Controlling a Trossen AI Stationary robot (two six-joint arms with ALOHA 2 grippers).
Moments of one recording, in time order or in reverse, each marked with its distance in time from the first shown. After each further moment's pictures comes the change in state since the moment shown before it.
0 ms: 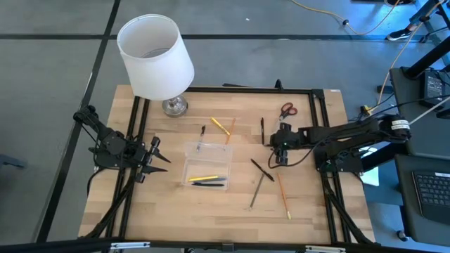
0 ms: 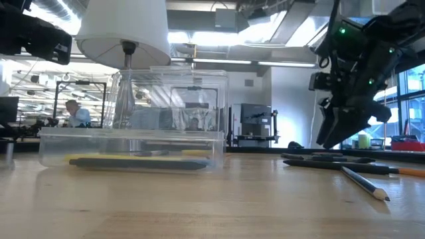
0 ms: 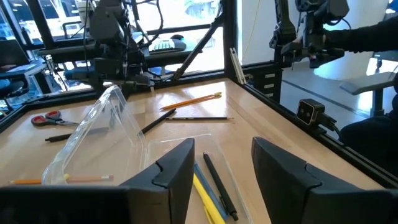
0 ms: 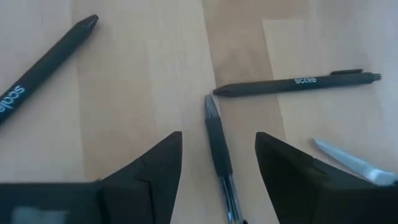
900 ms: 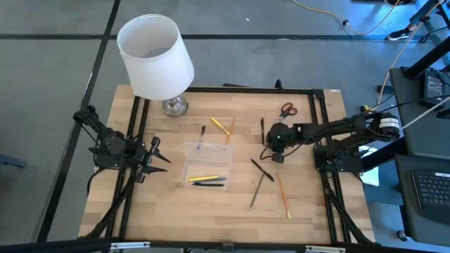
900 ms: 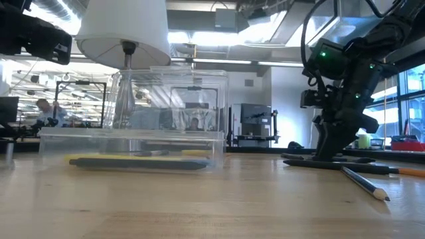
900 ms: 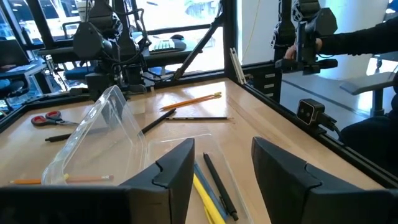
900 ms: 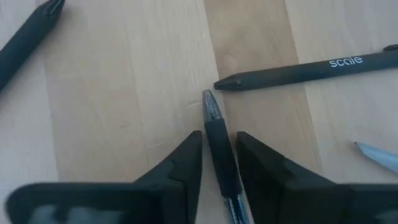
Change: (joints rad) left arm 0.000 0.000 0.000 0.000 0.000 0.000; right arm -0.137 0.183 -0.008 0.082 -0.158 -0.035
